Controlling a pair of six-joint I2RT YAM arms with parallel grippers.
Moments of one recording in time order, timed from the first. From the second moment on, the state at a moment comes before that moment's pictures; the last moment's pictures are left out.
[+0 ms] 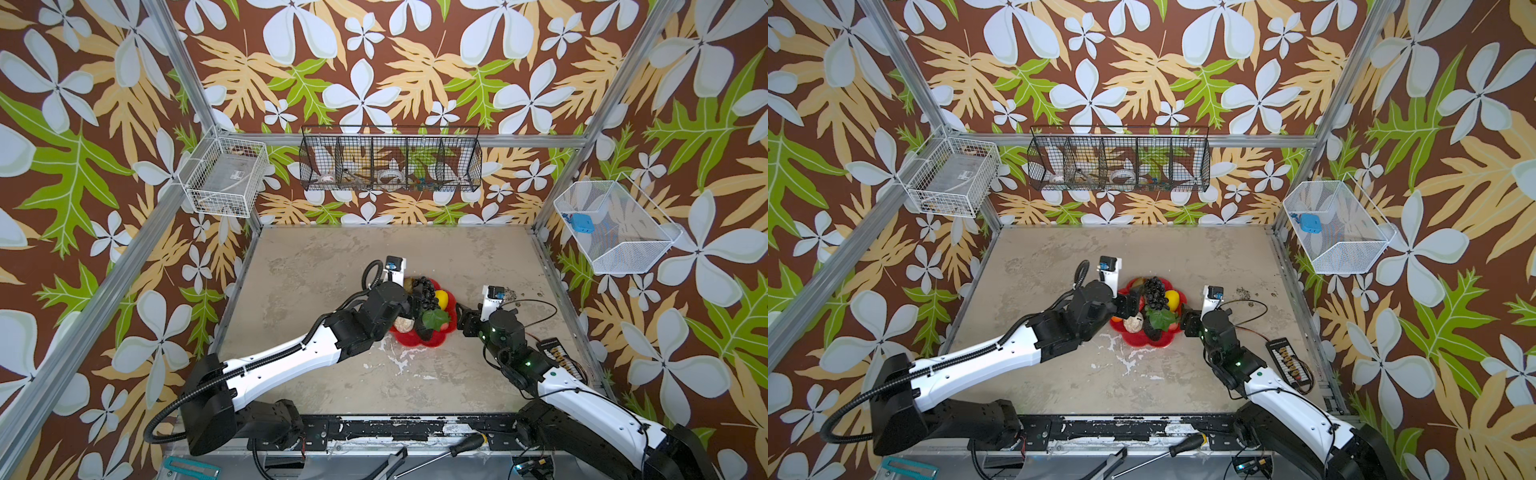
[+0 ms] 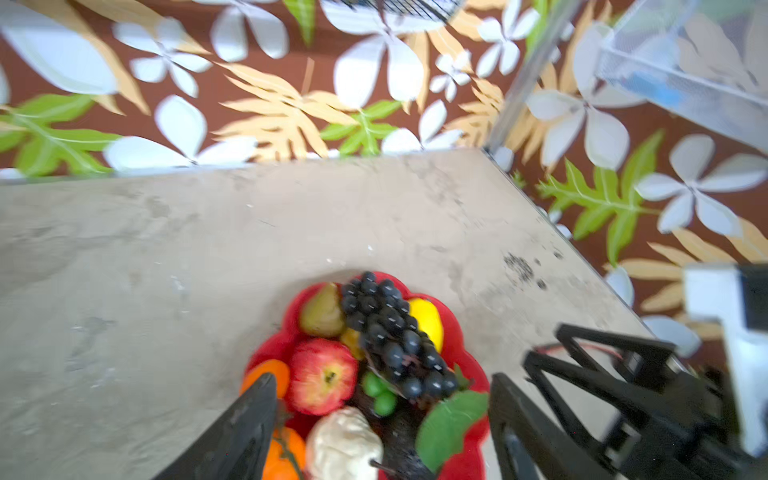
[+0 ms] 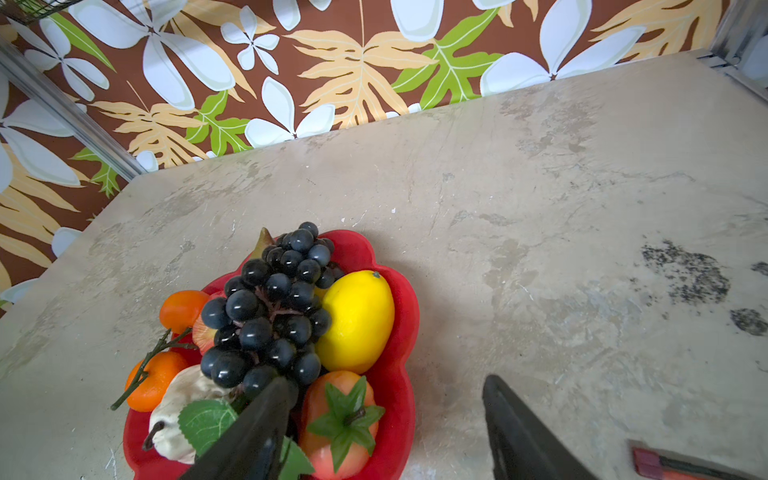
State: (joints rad) left arm -0.94 1.29 0.99 -0.08 -0.51 -0.43; right arm 0.55 0.88 0.39 0.10 0.31 0.43
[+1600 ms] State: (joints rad) left arm -0.11 1.46 0.14 1.14 -0.41 -0.10; right arm 0.25 1.37 0.19 0.97 0.64 -0.08
